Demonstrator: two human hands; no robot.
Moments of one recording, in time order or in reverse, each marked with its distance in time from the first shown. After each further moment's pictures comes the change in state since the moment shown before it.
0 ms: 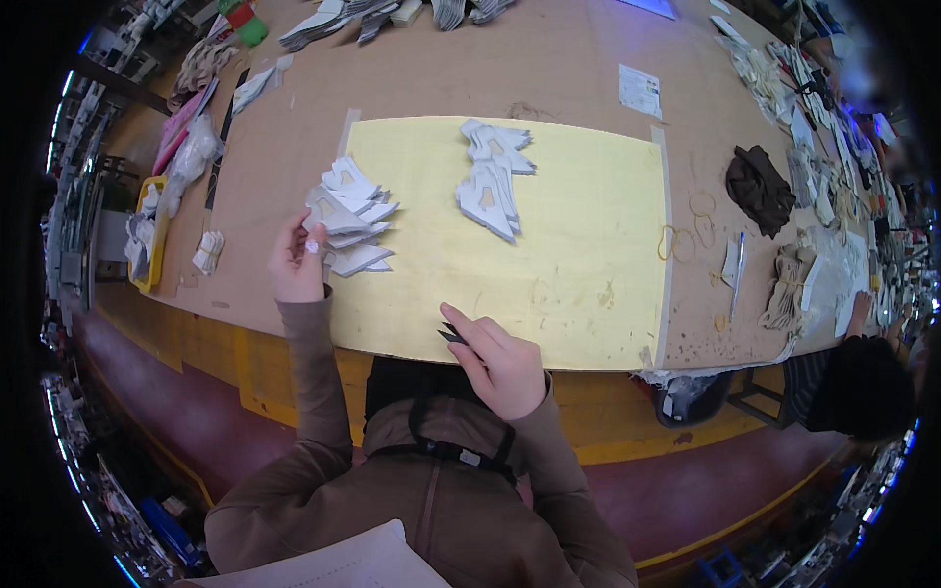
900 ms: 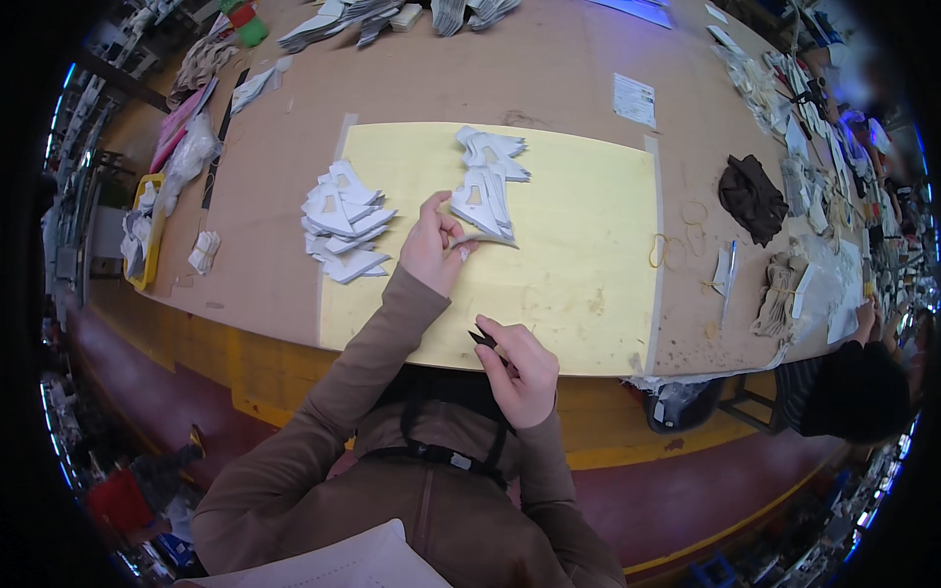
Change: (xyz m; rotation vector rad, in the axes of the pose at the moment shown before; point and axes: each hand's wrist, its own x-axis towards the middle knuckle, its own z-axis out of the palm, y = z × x) left_hand -0.032 0.007 0.125 0.179 -0.488 0.115; right_hand -0.010 0.010 -0.014 0.113 0.258 0.063
